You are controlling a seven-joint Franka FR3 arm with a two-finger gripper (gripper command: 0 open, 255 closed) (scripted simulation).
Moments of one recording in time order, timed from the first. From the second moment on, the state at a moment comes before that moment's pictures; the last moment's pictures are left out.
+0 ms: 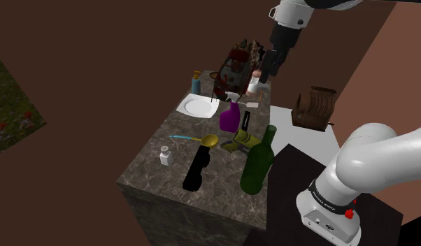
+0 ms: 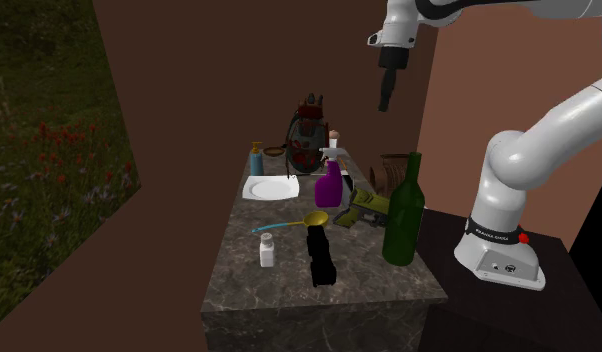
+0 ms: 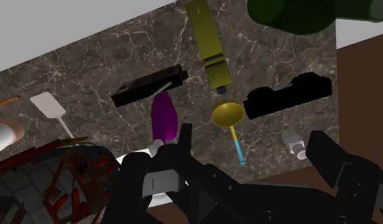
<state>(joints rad) 0.02 -0.74 -0.01 -2.35 0.08 1.69 -0.17</state>
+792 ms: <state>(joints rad) 0.07 -0.44 0.00 -2.38 0.10 1.95 -0.26</state>
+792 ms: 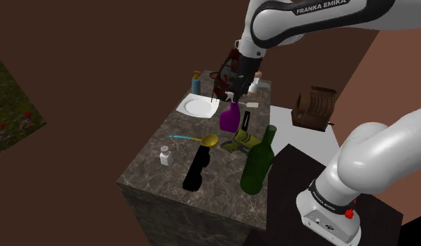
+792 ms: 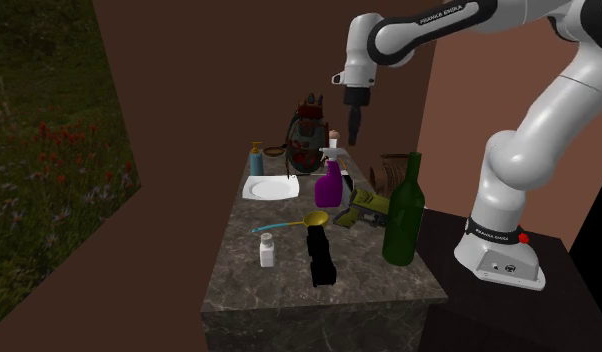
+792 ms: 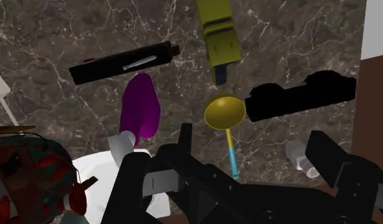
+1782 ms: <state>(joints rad) 0.14 0.13 0.04 -2.18 0.14 2.22 -0.37</state>
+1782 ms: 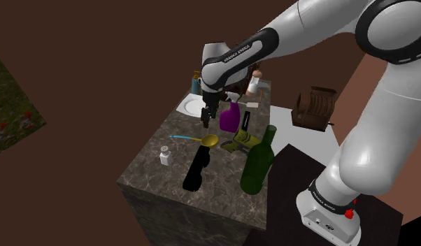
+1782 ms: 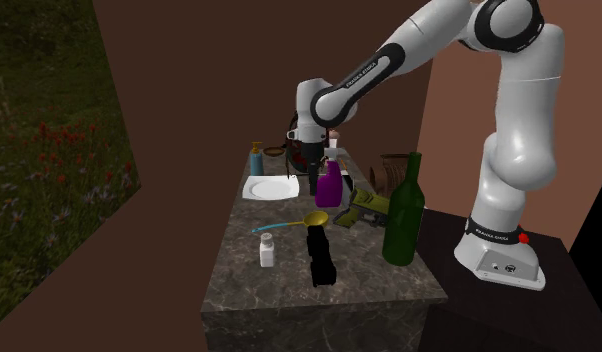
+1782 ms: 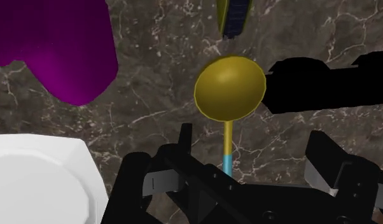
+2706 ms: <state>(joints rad) 0.17 0.48 0.07 -2.00 0.13 2.34 -0.41</state>
